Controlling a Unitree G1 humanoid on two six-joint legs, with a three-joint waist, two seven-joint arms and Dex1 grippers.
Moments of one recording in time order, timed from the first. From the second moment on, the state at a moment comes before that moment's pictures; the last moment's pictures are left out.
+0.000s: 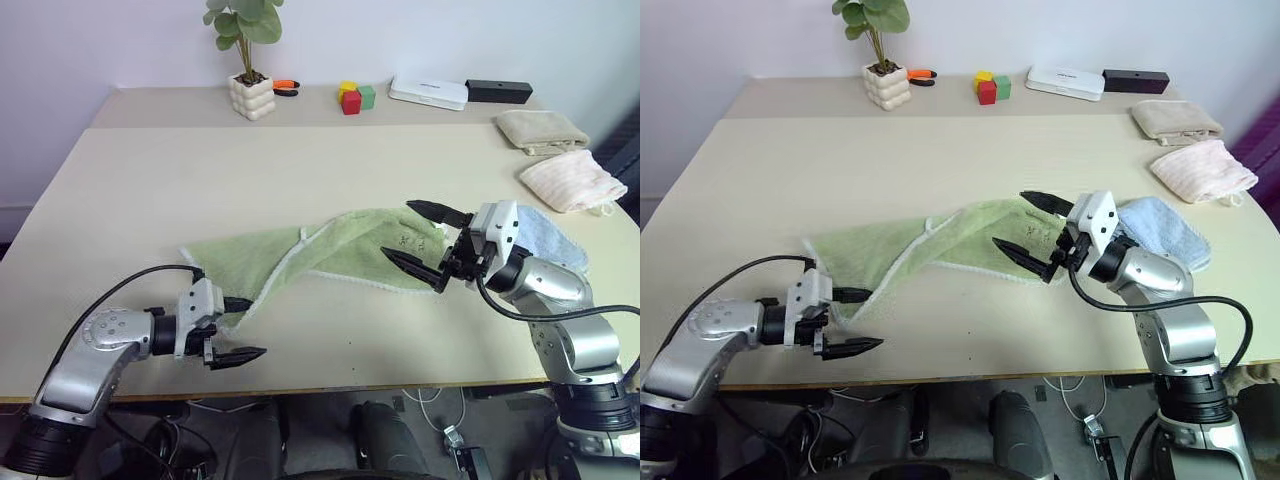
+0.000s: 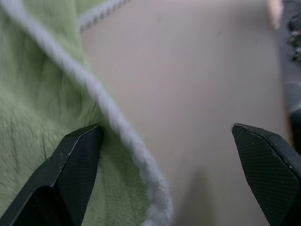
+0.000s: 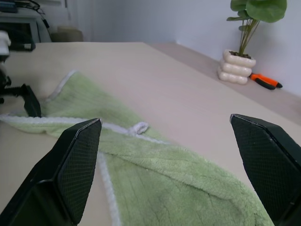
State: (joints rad) left arm 0.00 0.78 -0.01 -0.22 -0.35 0.30 -1.13; right arm -0.23 -0.58 -0.10 -0.26 0.47 0.20 0.88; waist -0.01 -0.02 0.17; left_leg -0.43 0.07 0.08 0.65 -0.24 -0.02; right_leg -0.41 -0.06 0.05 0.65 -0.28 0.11
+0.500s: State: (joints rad) left arm 0.07 0.81 0.07 -0.05 -0.50 0.17 -1.33; right arm -0.29 -0.57 -0.10 -0.15 0.39 0.16 0.80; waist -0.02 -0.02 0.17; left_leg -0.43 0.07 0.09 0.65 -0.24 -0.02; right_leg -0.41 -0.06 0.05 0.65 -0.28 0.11
